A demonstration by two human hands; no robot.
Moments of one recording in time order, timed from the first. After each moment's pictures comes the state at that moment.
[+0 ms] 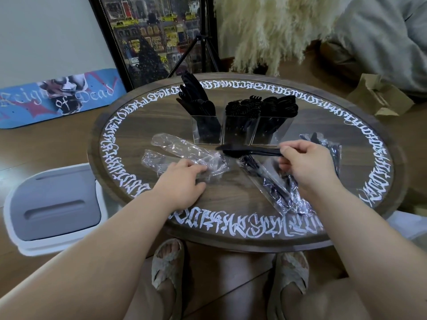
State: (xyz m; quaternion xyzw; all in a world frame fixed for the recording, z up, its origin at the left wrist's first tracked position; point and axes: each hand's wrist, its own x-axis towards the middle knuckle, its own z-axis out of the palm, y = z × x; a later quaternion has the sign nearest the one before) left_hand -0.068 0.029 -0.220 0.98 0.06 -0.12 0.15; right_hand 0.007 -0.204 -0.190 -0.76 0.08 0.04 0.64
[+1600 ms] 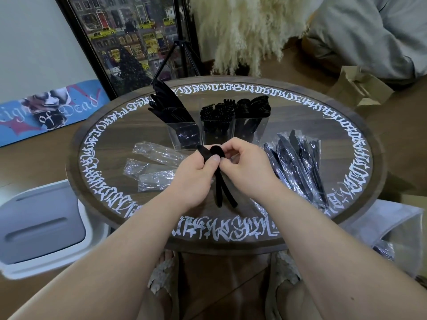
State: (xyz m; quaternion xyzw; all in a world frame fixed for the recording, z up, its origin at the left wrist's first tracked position) left_hand -0.051 -0.039 -0.189 0.82 0.06 0.01 0.56; right_hand -0.011 -0.167 -0.180 -0.85 -0.16 0.05 0.50
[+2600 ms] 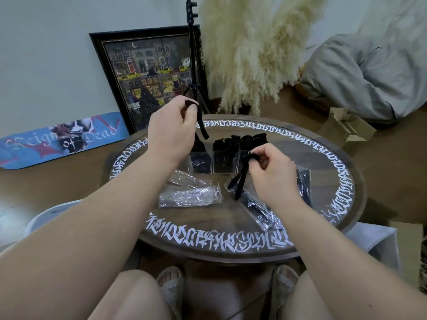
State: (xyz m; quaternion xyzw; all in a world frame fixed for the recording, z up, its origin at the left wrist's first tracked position) left_hand -0.036 0.006 -0.059 0.88 0.07 0.34 0.33; right_hand -0.038 -0.187 -0.116 -0.85 -0.09 -0.08 0.50
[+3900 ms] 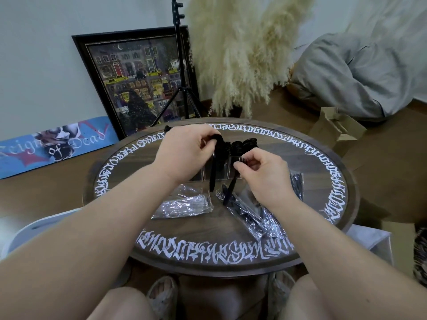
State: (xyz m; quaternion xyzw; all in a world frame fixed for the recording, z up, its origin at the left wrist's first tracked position) left_hand -0.026 -0.019 -0.072 0.93 -0.10 0.25 0.25; right_hand -0.013 -0.192 -0.115 -0.86 -0.10 -0.07 0.49
